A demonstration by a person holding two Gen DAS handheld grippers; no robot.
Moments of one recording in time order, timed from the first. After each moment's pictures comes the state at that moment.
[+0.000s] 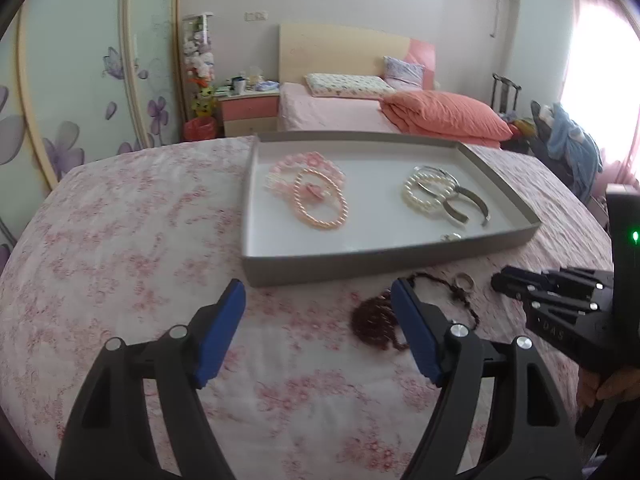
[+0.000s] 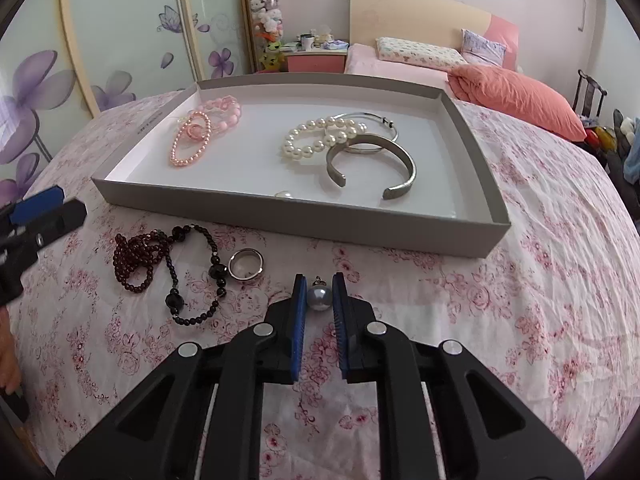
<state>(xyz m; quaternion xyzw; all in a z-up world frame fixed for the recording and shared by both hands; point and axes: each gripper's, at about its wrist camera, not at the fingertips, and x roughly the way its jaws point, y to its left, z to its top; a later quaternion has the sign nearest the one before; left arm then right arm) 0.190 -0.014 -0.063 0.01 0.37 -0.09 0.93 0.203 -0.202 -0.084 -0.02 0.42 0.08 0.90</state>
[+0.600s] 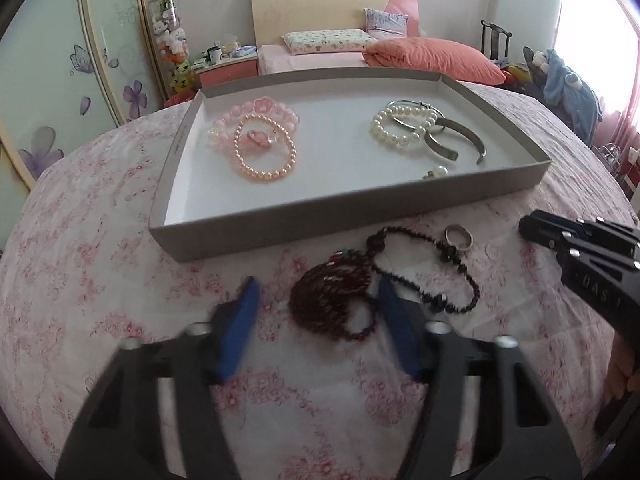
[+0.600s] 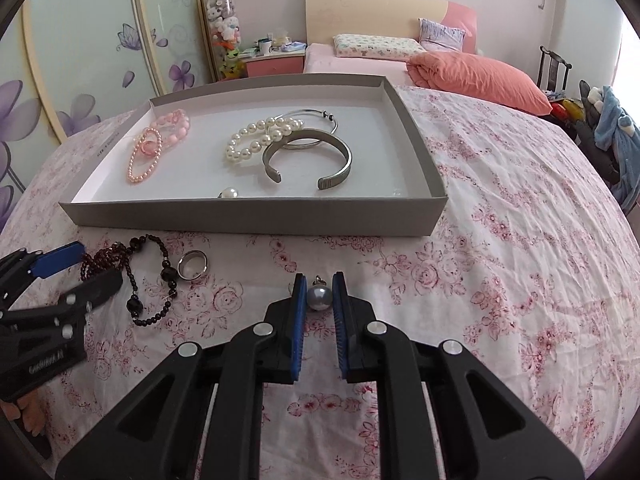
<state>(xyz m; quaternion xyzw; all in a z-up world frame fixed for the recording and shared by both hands) 0.213 -0.062 -0.102 0.07 0.43 -0.10 0.89 0.201 -0.221 -0.085 0.01 0.42 0.02 0.91</state>
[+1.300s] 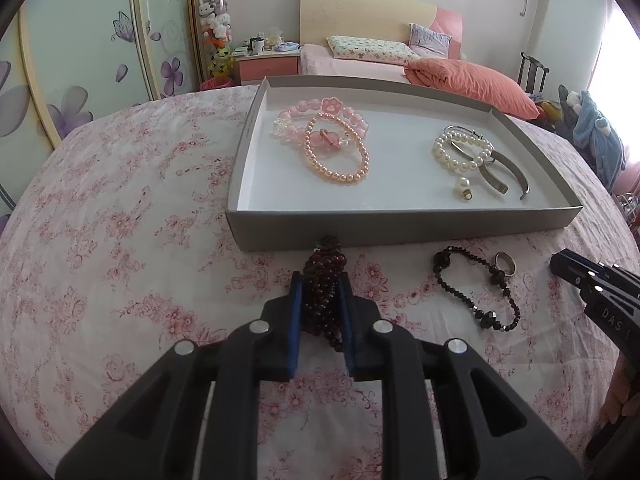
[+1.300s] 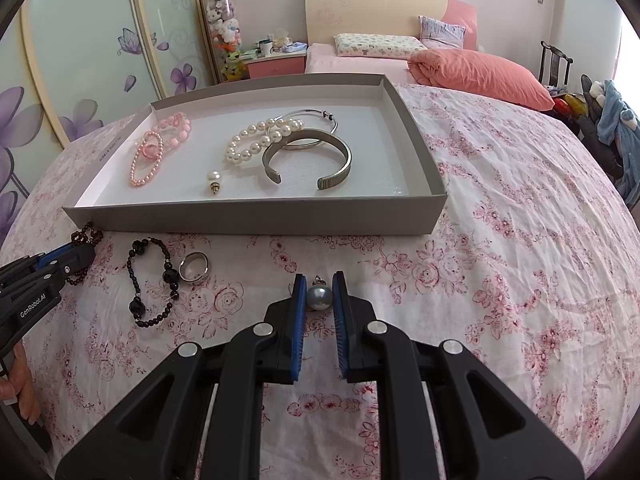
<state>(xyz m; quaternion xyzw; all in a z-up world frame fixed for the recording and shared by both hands) 0.215 -0.018 -0.099 0.00 0.43 -0.05 0.90 0.201 -0.226 -0.085 0.02 0.42 0.03 0.90</state>
